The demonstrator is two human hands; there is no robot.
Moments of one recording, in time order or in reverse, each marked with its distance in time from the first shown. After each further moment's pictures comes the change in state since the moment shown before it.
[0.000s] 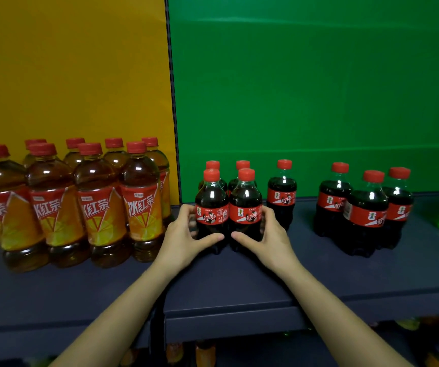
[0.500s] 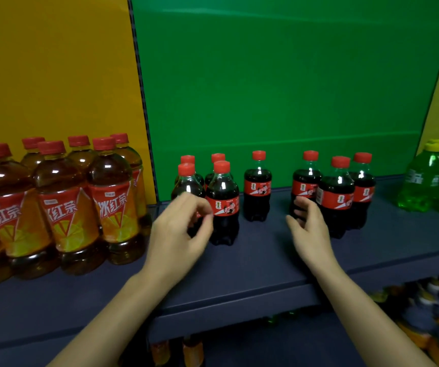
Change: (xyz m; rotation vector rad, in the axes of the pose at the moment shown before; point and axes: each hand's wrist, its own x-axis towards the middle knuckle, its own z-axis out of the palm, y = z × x) left_hand -0.027 0.058 0.003 0.292 0.162 0.611; right_hand -0.026 0.027 -0.068 0.023 0.349 0.141
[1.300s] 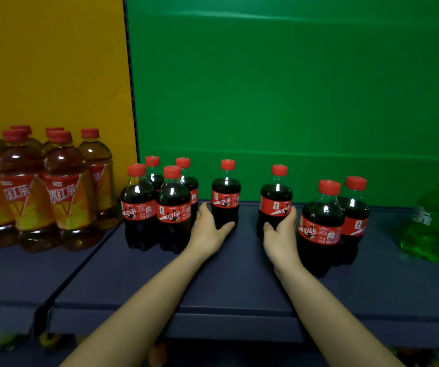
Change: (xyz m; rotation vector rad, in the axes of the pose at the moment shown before) left_hand 0.049 0.019 0.177 -0.084 -0.204 -0.895; right_hand 0.079 0.045 -0.020 0.191 -0.192 0.137
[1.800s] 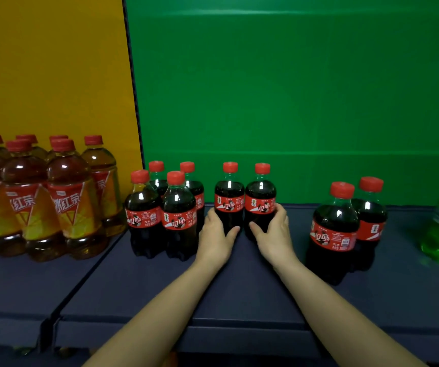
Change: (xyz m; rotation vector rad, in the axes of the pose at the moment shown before) left_hand 0.001 -0.004 0.009 0.103 0.089 0.020; right_hand 0.015 0.000 0.021 -0.214 -0.112 -0.063
